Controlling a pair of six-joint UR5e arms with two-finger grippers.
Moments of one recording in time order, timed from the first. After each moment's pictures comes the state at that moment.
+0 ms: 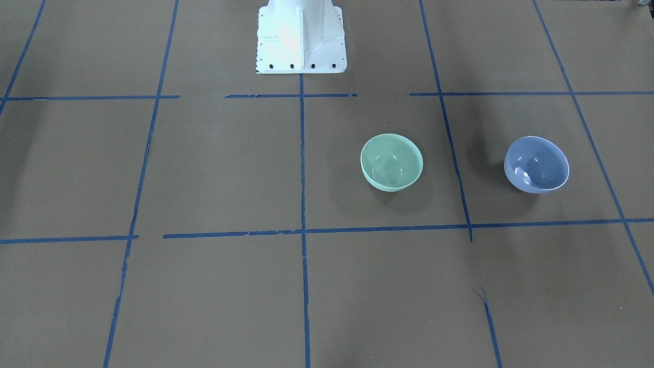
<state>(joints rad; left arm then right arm) -1.58 -1.54 -1.62 -1.51 -2.36 0.10 1.58 -1.63 1.62 -1.55 2.27 0.03</state>
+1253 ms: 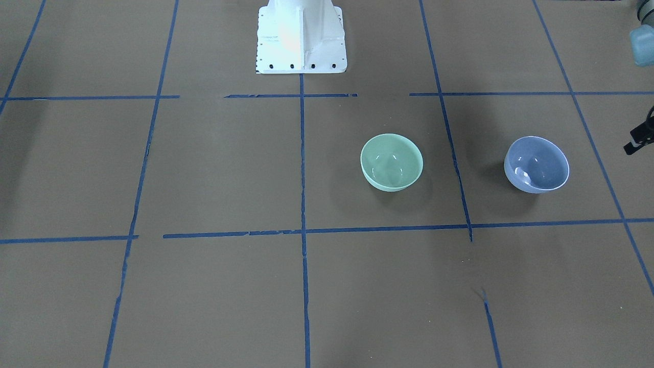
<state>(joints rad) -1.34 -1.54 -1.70 -1.88 -2.34 -0.44 1.58 -1.63 1.62 -1.55 2.28 0.03</state>
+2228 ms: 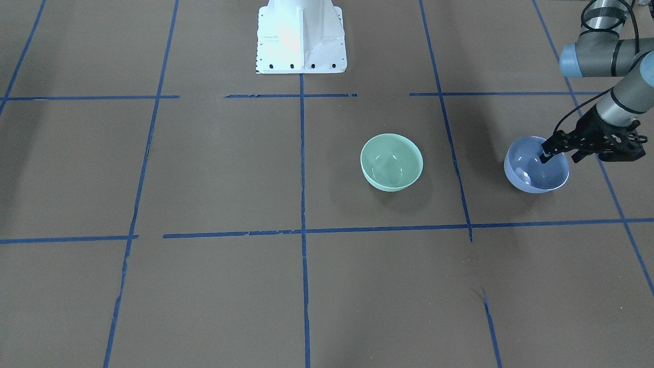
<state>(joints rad) -1.02 -1.48 -1.58 -2.30 -2.21 -0.84 1.58 -1.63 1.62 -1.55 2.28 0.03</state>
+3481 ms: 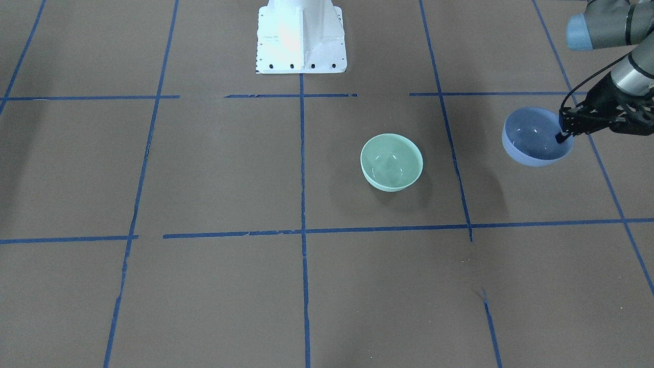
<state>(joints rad) -1.15 -1.44 -1.90 -1.95 -2.30 -0.64 1.58 -1.63 1.62 -1.55 2.27 0.03</state>
